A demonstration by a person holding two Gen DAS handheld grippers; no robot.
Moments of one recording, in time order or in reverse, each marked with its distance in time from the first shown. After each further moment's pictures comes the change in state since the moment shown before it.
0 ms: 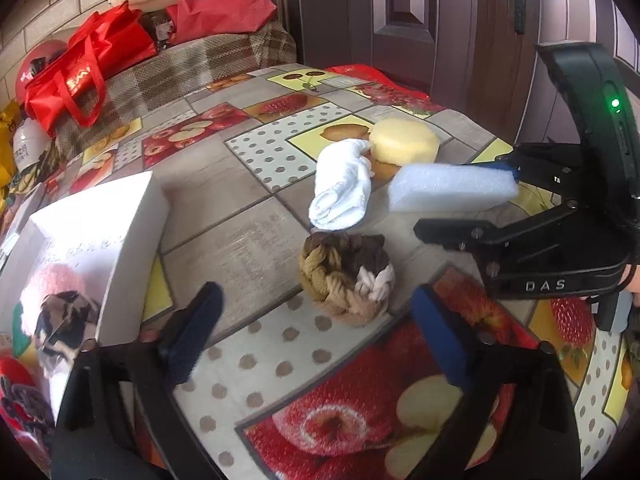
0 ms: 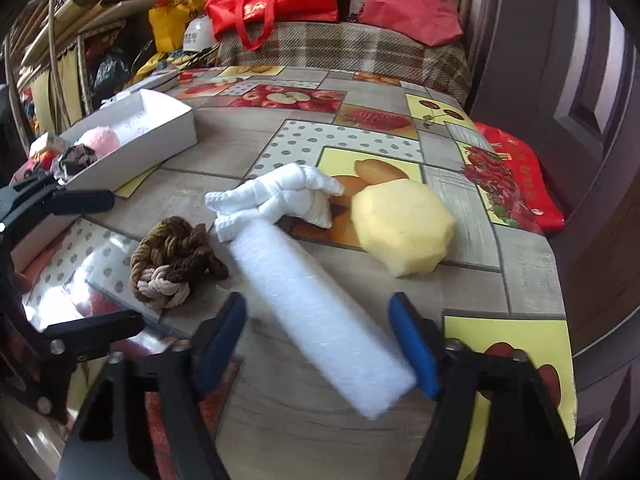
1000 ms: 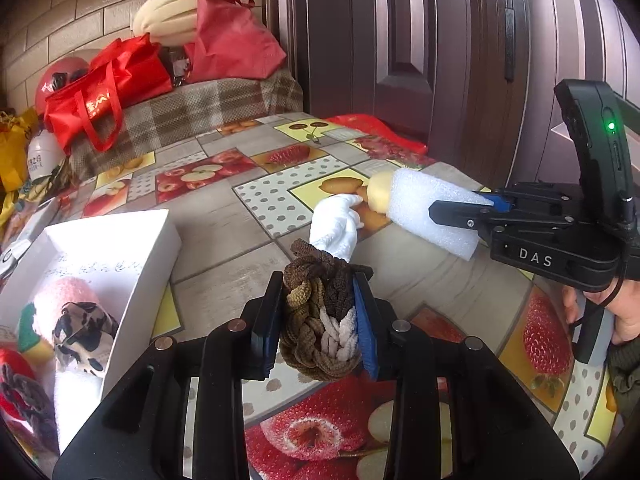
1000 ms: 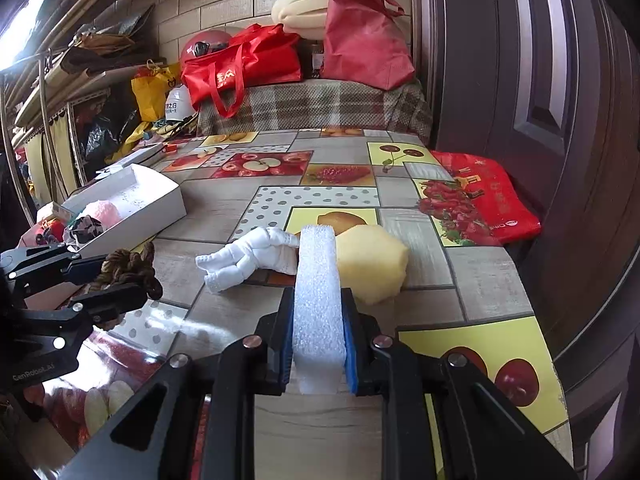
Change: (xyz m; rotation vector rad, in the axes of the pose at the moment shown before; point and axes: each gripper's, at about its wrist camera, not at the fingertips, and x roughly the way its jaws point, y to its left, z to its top) left arm -0.034 -0.003 -0.002 -0.051 -0.192 0.013; right arm -0.035 -0.020 -0.003 0.114 -0.208 -0.021
